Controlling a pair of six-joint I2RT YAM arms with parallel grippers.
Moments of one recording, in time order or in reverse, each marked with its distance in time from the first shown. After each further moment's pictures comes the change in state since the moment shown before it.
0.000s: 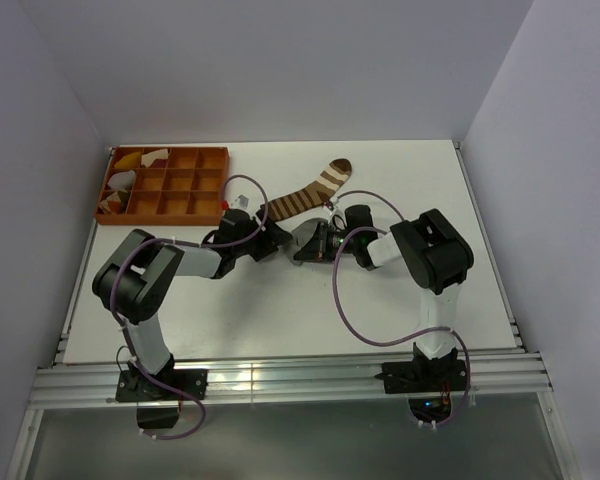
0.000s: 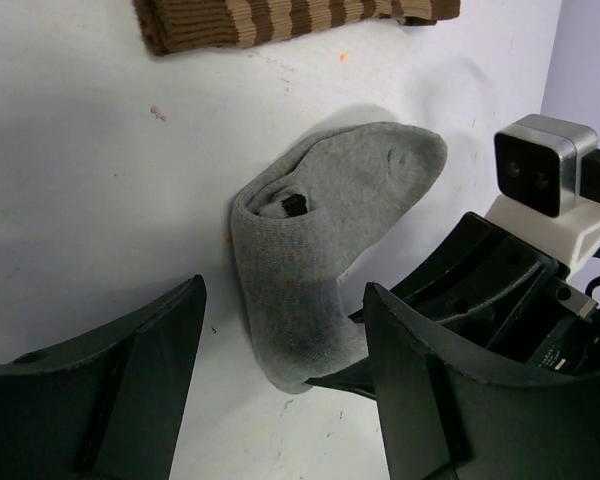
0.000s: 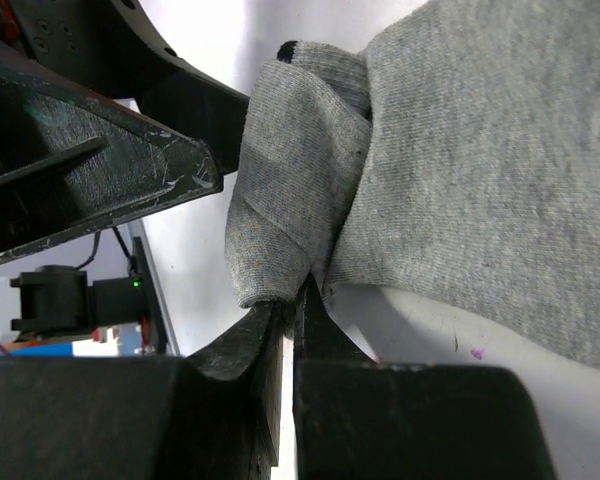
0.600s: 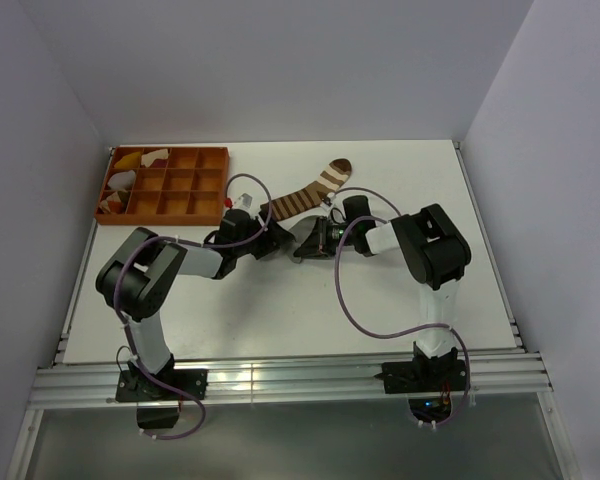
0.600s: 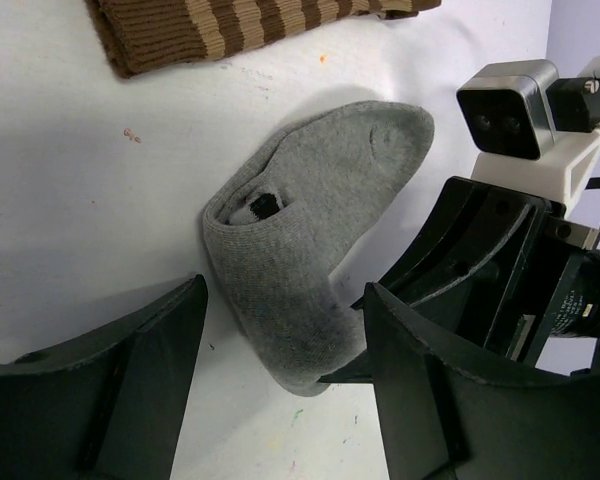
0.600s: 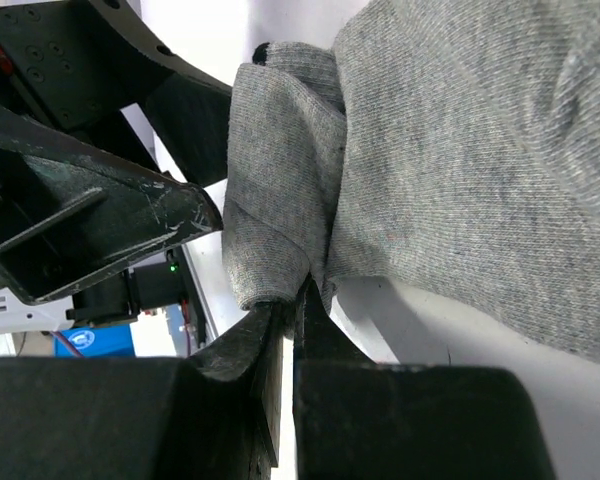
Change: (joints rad) left arm -0.002 0.030 0.002 0.067 0.019 0.070; right arm -0.035 0.044 0.138 -0.218 -0.101 0.013
